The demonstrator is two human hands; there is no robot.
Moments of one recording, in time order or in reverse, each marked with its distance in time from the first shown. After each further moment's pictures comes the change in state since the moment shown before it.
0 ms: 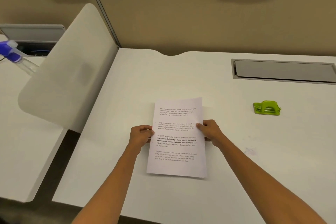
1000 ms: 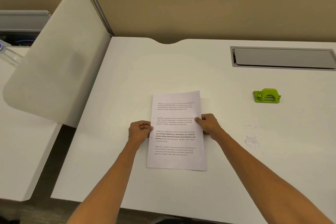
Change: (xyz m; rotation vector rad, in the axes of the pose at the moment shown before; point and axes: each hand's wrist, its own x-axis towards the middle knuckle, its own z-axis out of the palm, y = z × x) left_hand 0.014 -0.028 -0.006 0.119 0.010 0.085; right_hand 0.004 0.014 0.016 0.011 0.039 0.047
